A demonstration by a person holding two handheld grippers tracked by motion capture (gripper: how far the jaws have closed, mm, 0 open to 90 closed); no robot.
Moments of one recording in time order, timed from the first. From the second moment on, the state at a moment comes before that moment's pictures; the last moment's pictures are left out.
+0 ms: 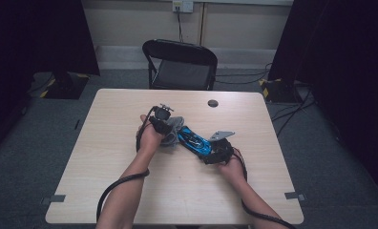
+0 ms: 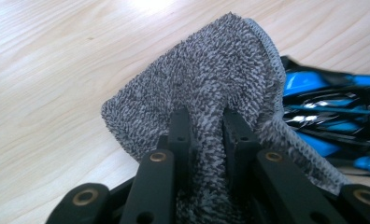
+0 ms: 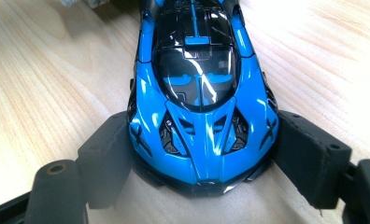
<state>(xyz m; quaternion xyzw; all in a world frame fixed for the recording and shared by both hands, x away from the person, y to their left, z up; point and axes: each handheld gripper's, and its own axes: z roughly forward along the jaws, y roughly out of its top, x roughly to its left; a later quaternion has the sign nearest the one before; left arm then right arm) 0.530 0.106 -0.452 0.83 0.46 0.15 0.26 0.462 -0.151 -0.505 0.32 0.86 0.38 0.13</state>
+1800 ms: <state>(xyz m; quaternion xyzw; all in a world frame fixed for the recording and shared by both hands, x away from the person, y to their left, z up) 0.473 -0.002 -0.443 0.89 0.31 0.12 0.31 0.462 -0.151 -0.505 0.32 0.86 0.38 0.13</state>
